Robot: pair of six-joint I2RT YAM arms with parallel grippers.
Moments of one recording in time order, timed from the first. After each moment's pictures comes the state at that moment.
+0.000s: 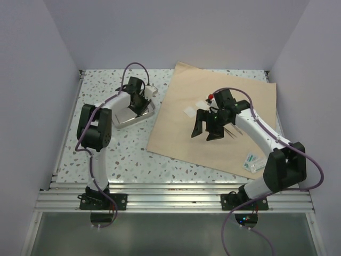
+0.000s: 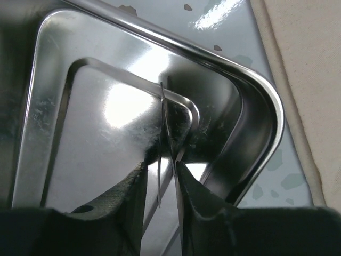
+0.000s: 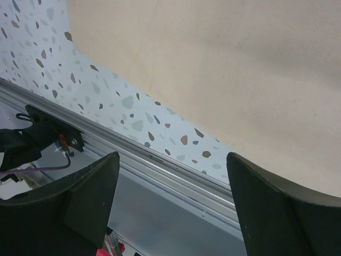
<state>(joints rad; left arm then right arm) -0.26 2.09 1.55 -0.53 0.11 0.42 0.35 1.49 1.19 -0.89 -0.41 0.45</state>
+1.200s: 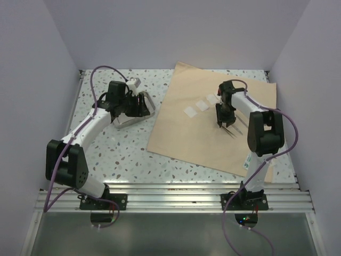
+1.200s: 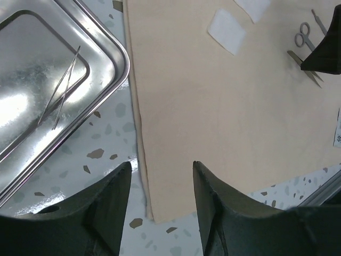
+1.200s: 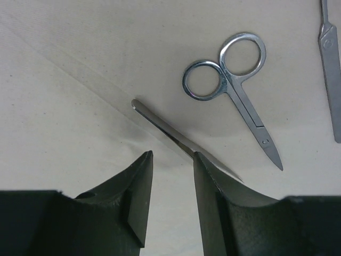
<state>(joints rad) -0.25 1.52 1.16 -0.41 0.37 -0.25 0.16 1.96 1.45 -0.86 0.10 0.13</state>
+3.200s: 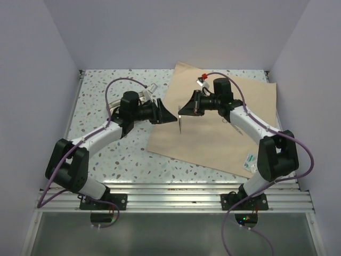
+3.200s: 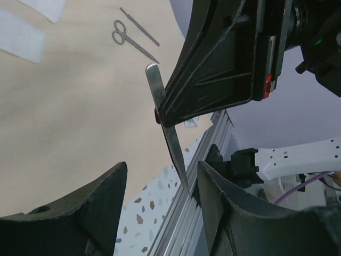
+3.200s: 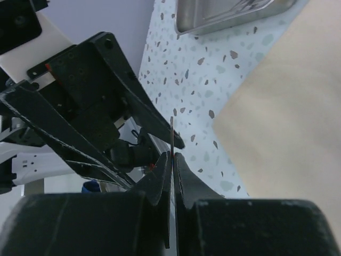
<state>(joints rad) -0.44 1.50 0.93 0.22 0.74 -0.71 0.32 1.62 1.19 -0.15 -0.83 0.69</state>
